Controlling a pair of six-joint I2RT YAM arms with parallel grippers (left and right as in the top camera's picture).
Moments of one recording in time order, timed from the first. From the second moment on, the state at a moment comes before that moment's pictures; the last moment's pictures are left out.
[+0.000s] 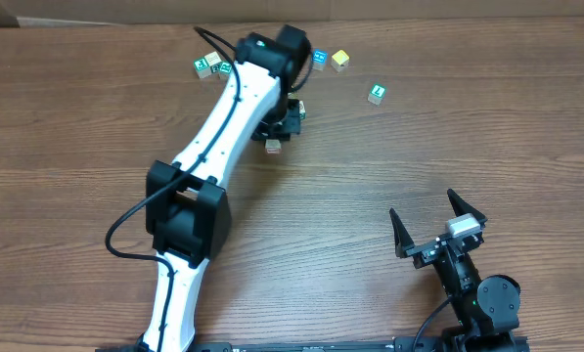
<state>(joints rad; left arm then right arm) -0.46 2.28 2.19 -1.47 -0.07 -0.48 0.16 0.01 0.02 -0.02 -0.15 -0.07</state>
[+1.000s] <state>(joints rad) -0.51 2.28 1.95 -1.28 -0.15 -0.59 0.16 0.01 0.02 -0.02 -0.15 -0.07</state>
